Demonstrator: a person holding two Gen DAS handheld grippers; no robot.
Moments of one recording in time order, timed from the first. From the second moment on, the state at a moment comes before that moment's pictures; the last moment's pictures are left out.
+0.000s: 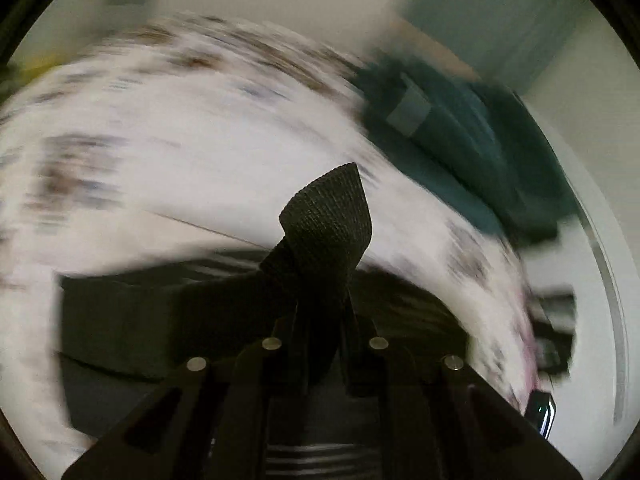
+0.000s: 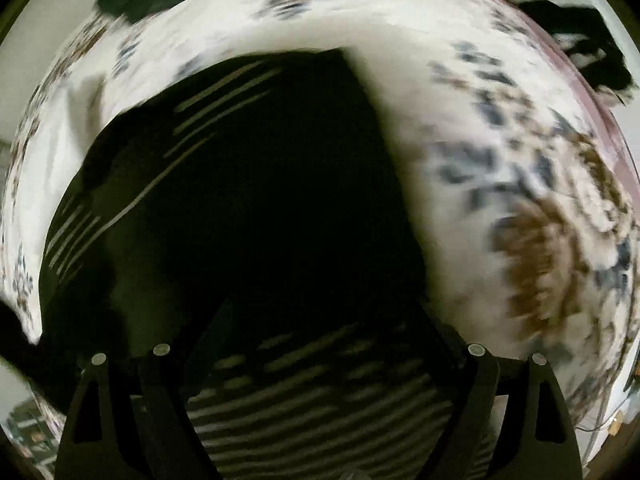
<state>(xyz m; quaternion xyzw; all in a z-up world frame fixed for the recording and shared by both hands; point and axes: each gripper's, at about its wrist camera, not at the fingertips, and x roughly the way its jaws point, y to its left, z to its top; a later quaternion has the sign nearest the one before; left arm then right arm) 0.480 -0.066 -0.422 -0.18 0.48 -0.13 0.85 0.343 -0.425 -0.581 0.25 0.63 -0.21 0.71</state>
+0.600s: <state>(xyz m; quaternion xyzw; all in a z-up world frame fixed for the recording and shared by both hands) 0.411 -0.255 -0.501 -0.06 0.57 -0.14 0.81 0.267 -0.671 -0.588 0.31 0.66 -0.14 0.67</state>
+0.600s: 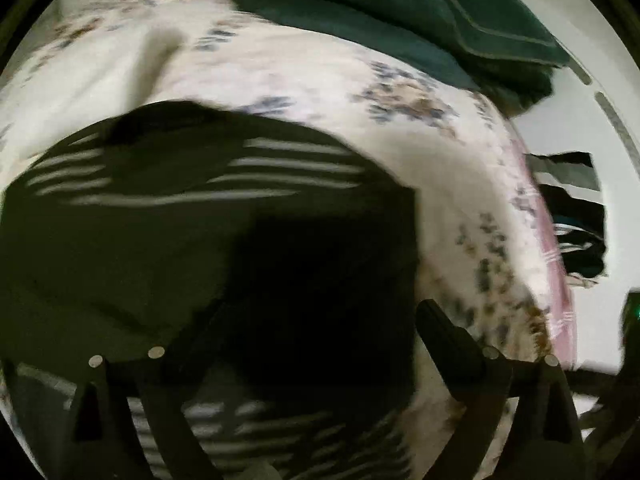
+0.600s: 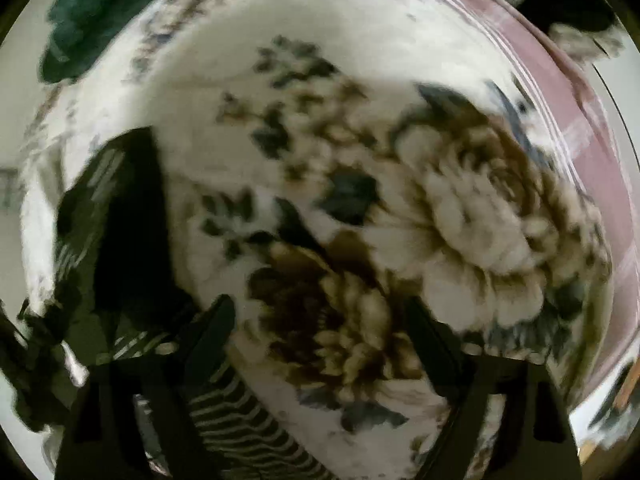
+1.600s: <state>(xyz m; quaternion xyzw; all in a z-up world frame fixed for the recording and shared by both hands) 0.290 -0.040 -0.603 -0.07 0.61 0.15 0.77 0.392 -0.487 -0.635 0.06 0.73 0.05 0.68</state>
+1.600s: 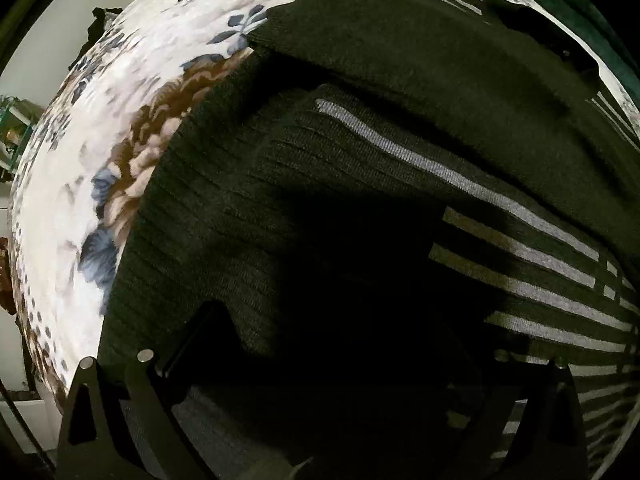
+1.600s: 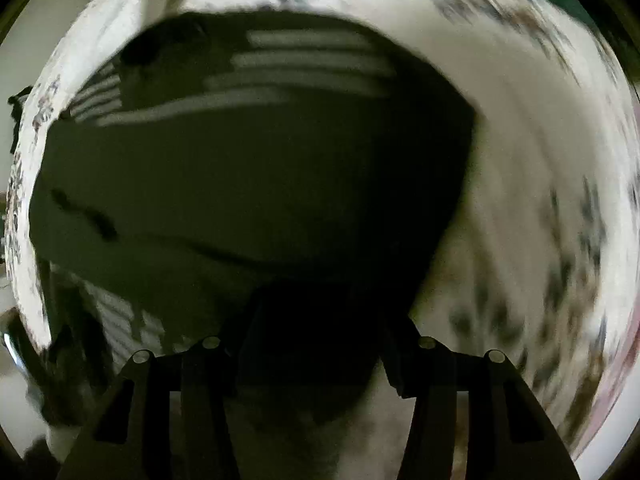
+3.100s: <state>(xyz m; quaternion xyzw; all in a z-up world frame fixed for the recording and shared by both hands) 0.389 0.071 -0.533 -0.23 0.51 0.09 0.83 0.525 -0.373 -0.602 0.18 0.67 0.25 0.67</state>
